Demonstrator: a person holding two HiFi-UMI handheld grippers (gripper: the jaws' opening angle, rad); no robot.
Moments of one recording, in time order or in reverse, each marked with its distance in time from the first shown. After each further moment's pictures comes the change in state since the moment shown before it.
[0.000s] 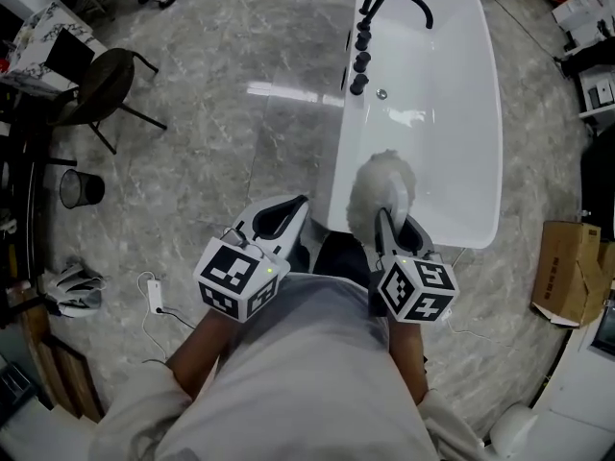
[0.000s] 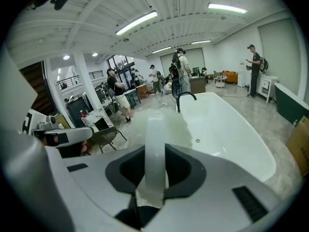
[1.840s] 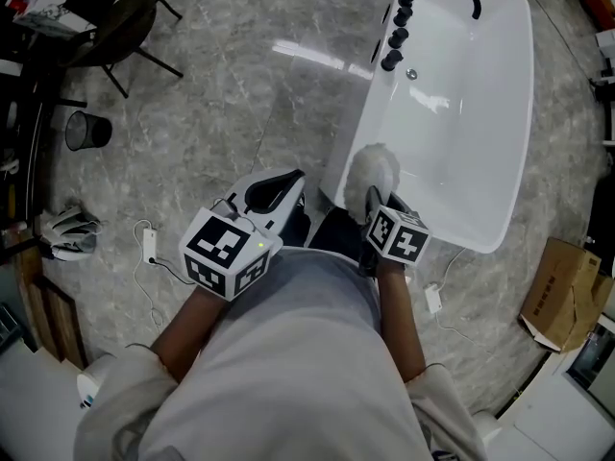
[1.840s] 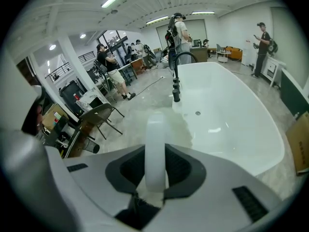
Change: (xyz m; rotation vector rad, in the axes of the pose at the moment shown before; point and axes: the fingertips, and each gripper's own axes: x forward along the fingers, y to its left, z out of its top) left arm -0.004 0.028 -0.024 -0.076 0.066 0.105; right arm 0.109 -0.040 -0.114 0.035 0.311 0.001
